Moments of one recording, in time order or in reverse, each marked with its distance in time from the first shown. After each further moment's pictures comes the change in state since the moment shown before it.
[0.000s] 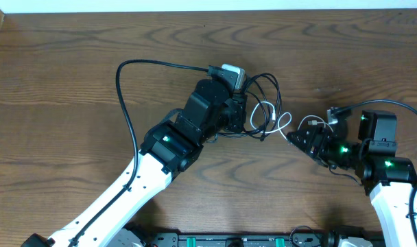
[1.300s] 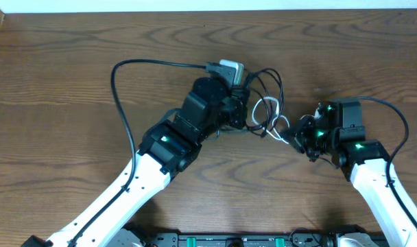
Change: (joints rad) left arm 0.018 -0.015 0.000 0.072 -0.006 -0.048; right arm 0.201 0.192 0.000 0.169 0.264 0.381
